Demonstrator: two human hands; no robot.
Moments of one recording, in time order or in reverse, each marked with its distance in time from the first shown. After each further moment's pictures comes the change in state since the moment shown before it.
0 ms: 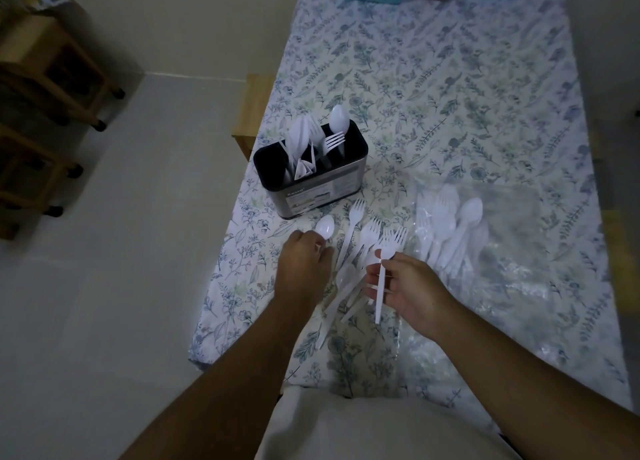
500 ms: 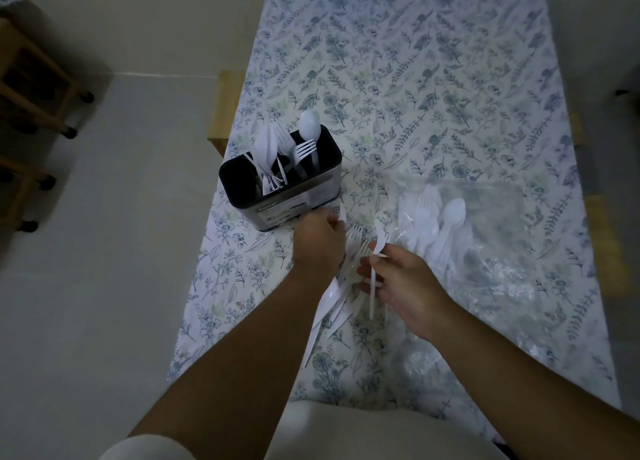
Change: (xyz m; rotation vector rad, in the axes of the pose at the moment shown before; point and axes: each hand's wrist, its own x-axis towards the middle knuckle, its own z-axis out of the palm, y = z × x) left_hand 0.061 0.059 0.037 -0.087 -0.115 -0.113; right_hand 0.010 -0.018 -0.013 -0.109 0.049 -0.137
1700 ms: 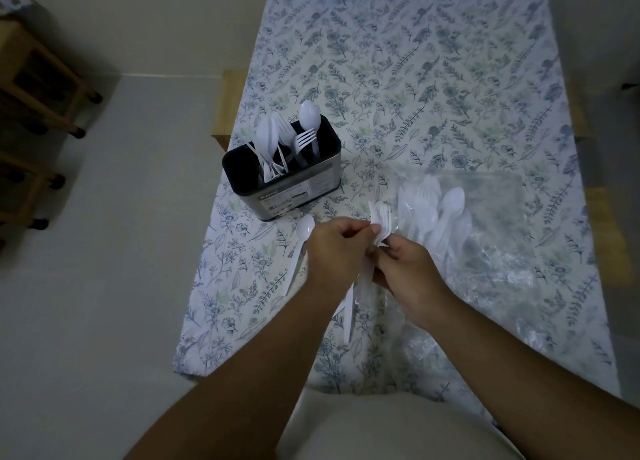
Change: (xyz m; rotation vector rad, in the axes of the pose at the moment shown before) left_hand -0.063 0.024 -0.011 -0.571 -0.146 -0.113; right_hand -0.008 0.009 -0.005 -0.068 -0.079 -0.157
